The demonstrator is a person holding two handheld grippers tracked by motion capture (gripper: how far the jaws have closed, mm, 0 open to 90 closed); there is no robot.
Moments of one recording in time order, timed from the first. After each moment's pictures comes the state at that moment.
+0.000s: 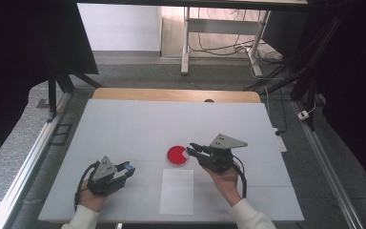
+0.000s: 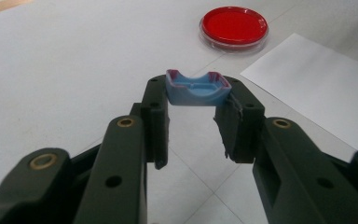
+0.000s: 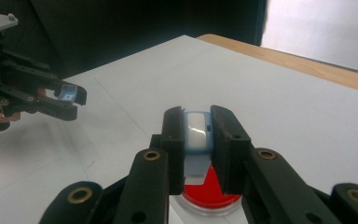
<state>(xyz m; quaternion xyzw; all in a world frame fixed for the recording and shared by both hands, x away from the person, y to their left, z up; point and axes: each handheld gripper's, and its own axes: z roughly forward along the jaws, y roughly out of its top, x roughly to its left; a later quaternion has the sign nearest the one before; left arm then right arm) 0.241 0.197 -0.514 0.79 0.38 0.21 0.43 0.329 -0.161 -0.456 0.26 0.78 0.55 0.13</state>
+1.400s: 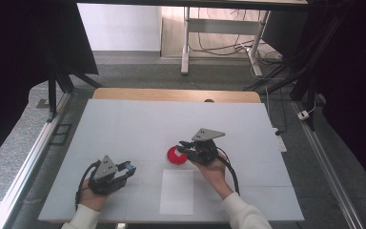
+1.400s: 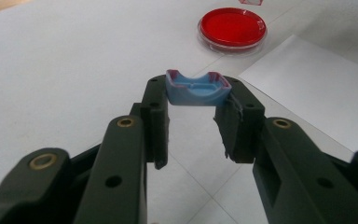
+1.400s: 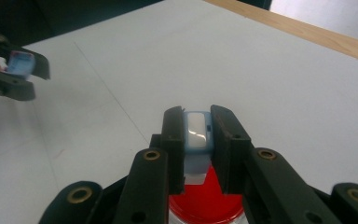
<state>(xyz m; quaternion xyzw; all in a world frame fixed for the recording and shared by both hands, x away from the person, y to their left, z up) 0.242 0.194 -0.512 0.79 0.38 0.21 0.43 0.362 -0.124 -0.478 0.25 0.83 0.48 0.12</state>
